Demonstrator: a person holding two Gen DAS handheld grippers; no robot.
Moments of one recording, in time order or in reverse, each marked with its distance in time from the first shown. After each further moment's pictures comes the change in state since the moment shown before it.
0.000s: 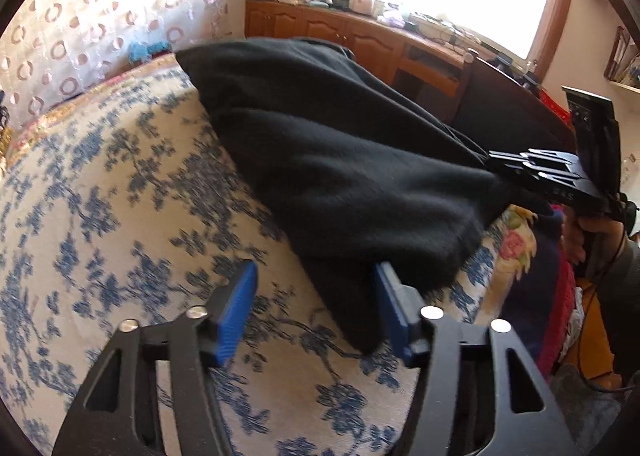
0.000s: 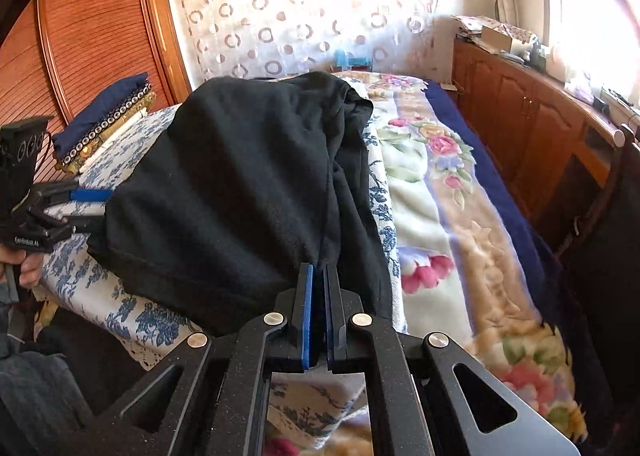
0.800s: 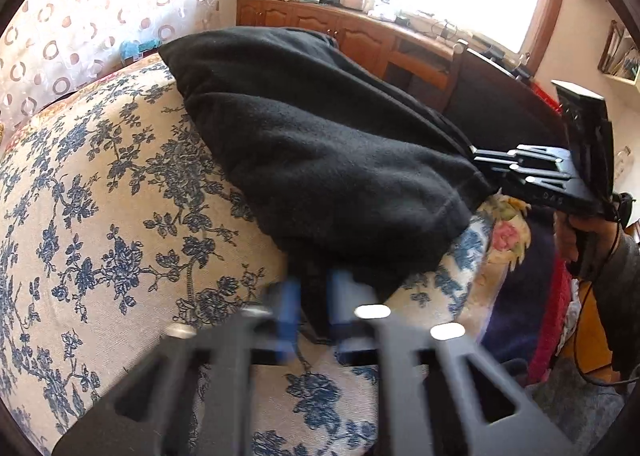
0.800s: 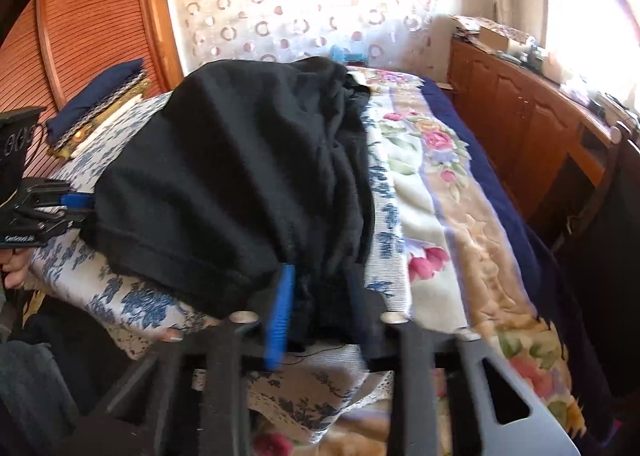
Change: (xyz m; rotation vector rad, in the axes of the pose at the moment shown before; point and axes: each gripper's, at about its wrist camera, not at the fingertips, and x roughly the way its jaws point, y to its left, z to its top) left arm 0.001 -0.017 -0.009 0.010 0.001 -0.017; right arm 0.011 0.014 -0.011 -0.047 0.026 -0.008
